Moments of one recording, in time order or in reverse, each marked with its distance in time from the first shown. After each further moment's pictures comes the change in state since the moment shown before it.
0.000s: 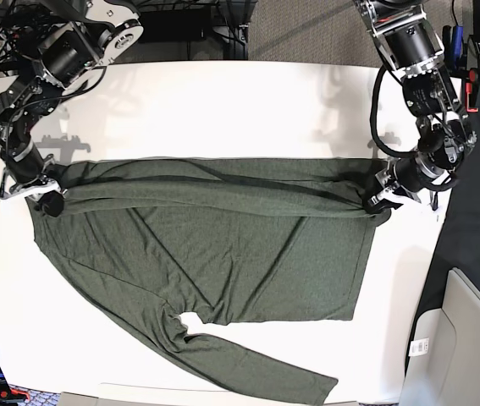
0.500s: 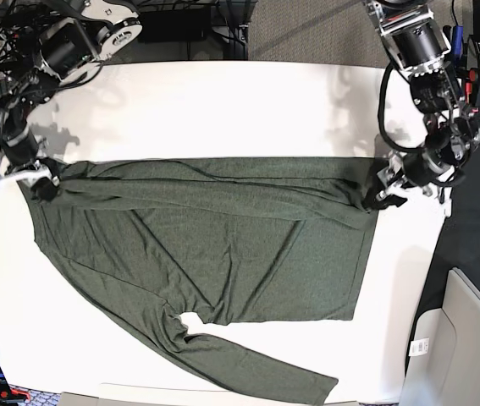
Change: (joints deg) left arm 1.4 -2.3 -0.6 -0.8 0.0 0.3 1.3; right arm -1.5 0.5 5.8 -1.2 0.1 -0.2 -2.8
